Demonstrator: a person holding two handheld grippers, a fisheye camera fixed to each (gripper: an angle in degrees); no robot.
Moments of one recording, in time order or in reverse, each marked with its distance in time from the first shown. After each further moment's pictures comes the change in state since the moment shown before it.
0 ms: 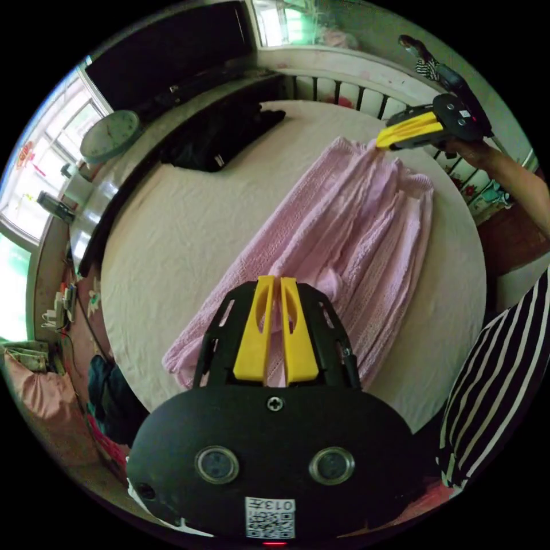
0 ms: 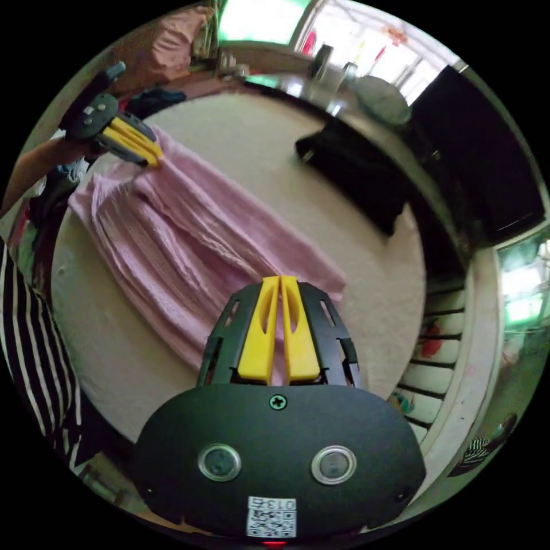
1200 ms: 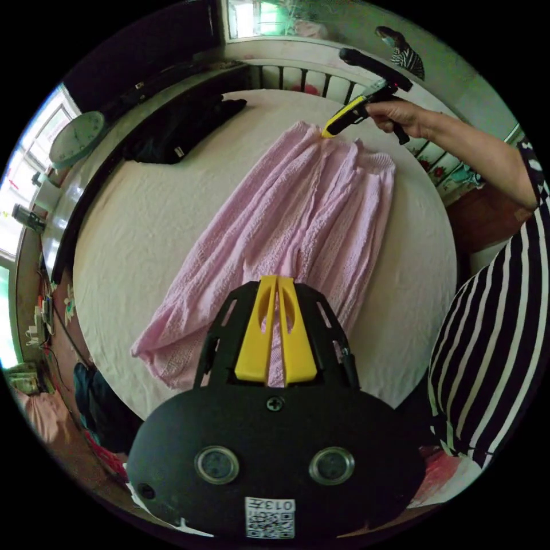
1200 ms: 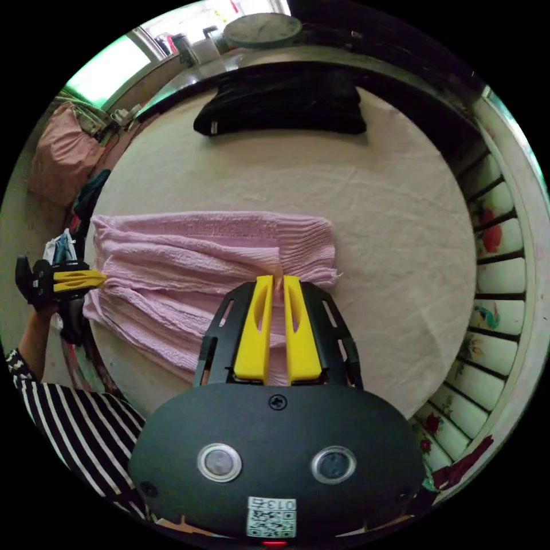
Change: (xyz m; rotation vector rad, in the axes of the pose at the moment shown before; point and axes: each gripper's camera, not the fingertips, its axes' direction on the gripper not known) left arm 0.041 0.004 0.000 -0.060 0.170 0.053; right arm 0.098 -0.026 0.126 -0.248 -0.286 0.507
